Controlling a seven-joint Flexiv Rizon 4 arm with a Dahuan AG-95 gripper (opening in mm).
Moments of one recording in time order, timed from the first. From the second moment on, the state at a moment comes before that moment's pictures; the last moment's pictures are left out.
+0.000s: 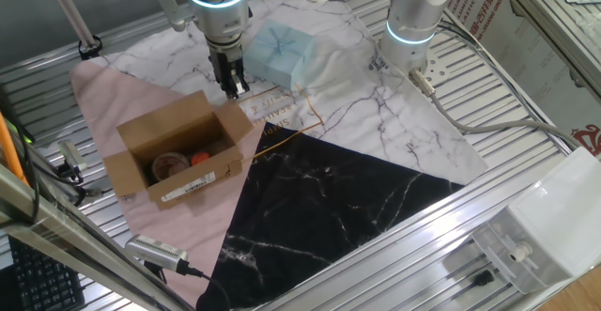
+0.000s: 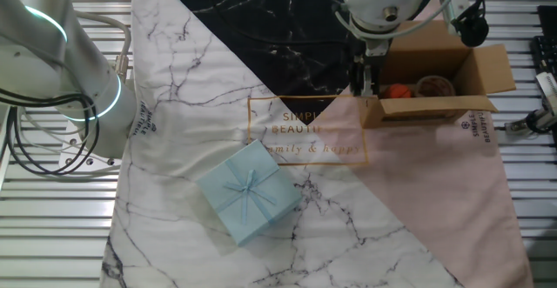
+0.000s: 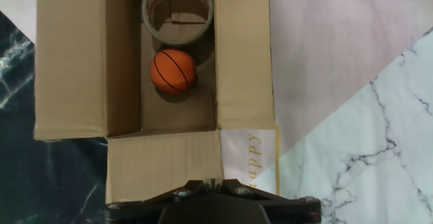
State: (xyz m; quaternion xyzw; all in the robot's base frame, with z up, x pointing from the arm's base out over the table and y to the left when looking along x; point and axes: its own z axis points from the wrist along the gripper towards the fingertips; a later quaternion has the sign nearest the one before) arm 0.499 0.001 0.172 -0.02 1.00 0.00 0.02
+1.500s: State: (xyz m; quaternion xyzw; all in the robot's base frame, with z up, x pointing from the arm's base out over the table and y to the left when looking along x) arm 0.477 0.023 0.171 0.01 1.00 0.00 0.02
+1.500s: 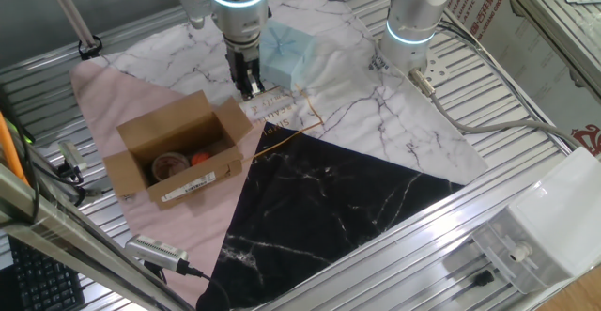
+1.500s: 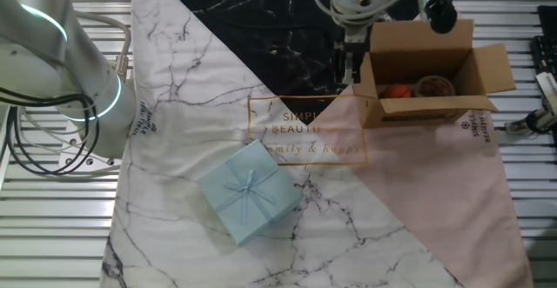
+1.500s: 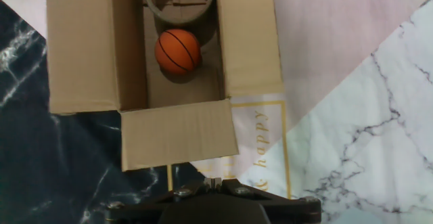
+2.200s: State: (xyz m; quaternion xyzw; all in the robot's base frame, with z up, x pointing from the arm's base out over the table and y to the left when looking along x) arm 0.476 0.027 0.169 0.02 1.00 0.00 0.03
